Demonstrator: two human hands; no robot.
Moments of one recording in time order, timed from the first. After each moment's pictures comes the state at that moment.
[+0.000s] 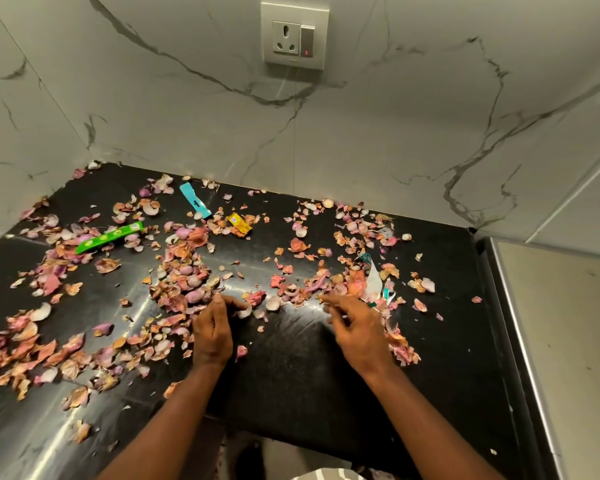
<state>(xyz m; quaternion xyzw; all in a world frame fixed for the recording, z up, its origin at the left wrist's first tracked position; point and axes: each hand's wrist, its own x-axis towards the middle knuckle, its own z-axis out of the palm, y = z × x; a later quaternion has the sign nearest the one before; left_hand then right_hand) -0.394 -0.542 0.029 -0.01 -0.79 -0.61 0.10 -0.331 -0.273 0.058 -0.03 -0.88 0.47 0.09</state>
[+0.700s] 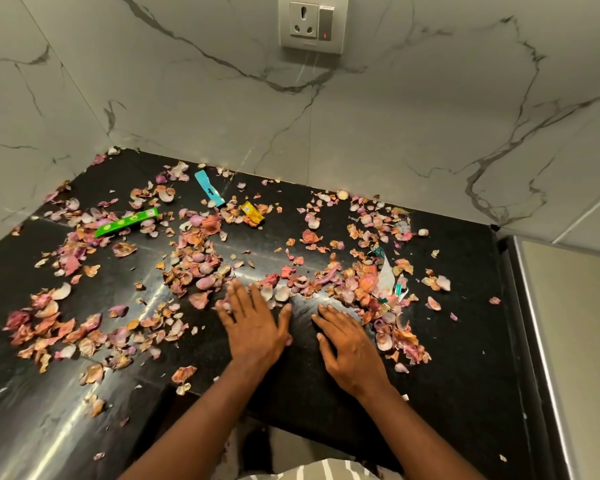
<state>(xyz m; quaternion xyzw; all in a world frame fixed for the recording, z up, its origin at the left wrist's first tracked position) -0.378 -0.487 0.023 0.04 -0.99 -0.13 -0.08 -0.312 -0.288 0.002 0.09 -0.95 0.28 0.07</state>
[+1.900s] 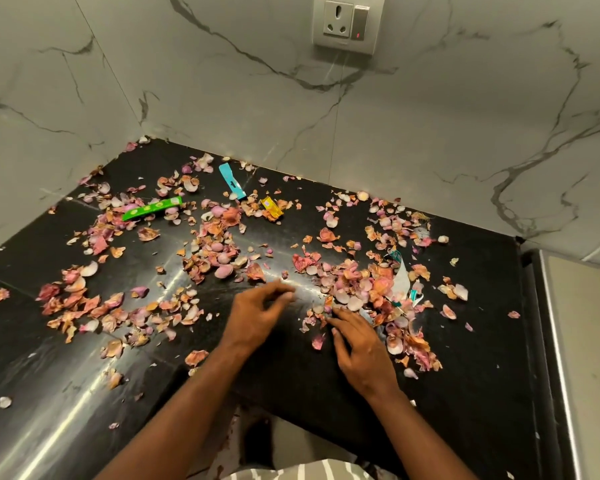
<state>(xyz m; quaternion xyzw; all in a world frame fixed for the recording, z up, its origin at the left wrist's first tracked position) -0.370 -0.520 0.080 -0.07 -0.84 -0.53 -0.05 -0.310 -0.285 0.013 0.09 -0.93 0.33 0.10</state>
